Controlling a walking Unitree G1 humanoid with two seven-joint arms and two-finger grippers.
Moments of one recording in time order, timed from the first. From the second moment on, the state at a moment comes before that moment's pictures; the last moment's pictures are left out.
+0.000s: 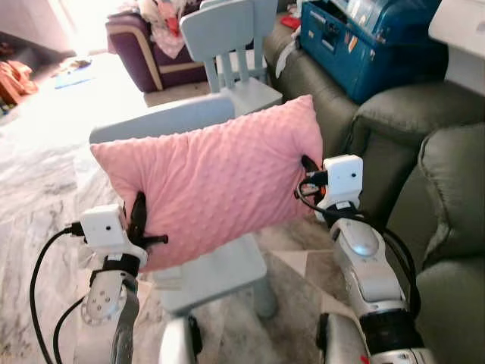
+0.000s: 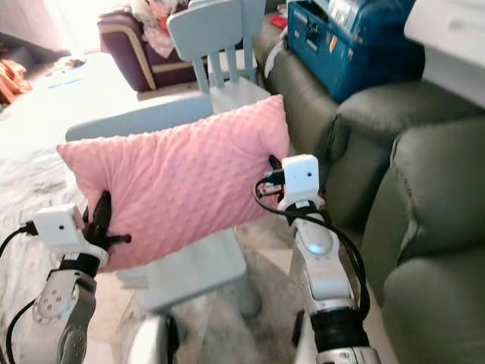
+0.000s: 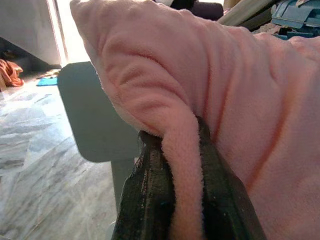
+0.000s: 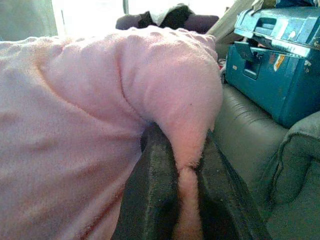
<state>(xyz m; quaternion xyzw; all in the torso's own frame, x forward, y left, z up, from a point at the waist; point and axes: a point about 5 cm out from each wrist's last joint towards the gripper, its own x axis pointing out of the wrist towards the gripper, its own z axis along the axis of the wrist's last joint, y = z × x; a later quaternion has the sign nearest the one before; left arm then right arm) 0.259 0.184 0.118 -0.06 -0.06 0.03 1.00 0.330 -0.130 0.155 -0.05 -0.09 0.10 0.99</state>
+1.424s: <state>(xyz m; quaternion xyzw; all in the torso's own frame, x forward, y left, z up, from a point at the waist) 0.266 0.177 0.107 -0.08 0.01 0.04 1.00 0.335 -0.135 0.150 -0.05 -0.06 0.09 0.99</state>
